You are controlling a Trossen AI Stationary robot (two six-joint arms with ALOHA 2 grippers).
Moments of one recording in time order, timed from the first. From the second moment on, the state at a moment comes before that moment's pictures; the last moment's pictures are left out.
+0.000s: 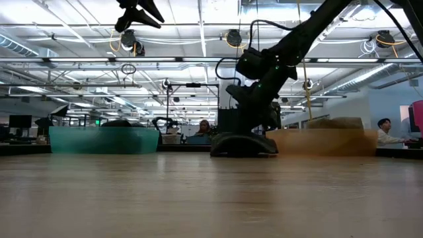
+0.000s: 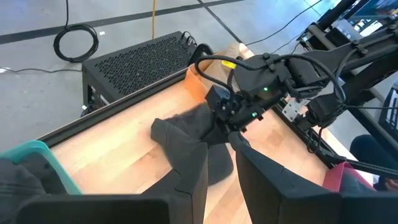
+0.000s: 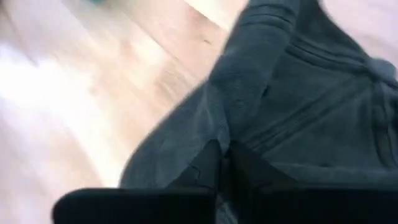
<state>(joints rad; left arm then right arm) 0.57 1.18 1.39 -0.73 0.13 -0.46 -0.51 1.81 1.11 -0.22 -0.24 0.46</state>
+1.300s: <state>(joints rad) 0.32 1.18 1.39 -0.94 0.18 -0.56 -0.26 1.78 1.11 -0.17 -0.06 0.85</state>
